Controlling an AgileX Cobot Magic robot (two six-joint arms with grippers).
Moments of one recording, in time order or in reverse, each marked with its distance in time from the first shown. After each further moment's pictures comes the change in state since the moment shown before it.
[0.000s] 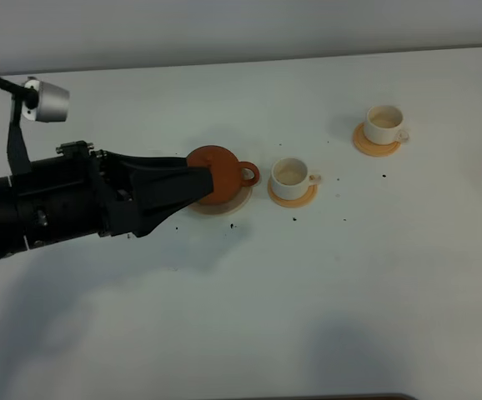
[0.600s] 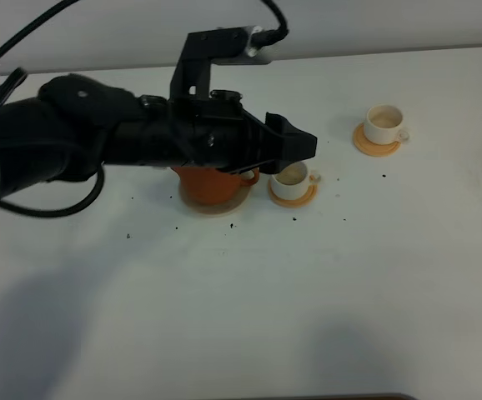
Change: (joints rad) left arm -0.288 0.508 -0.554 0.566 -0.327 -0.594; right arm -0.001 0.004 0.000 0.000 0.000 0.000
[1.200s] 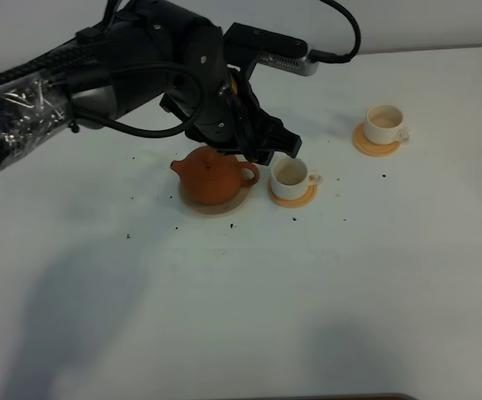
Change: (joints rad) left arm -0.080 0.262 -0.485 1.182 0.433 -0.976; right arm -0.001 0.000 0.000 0.000 0.000 0.000
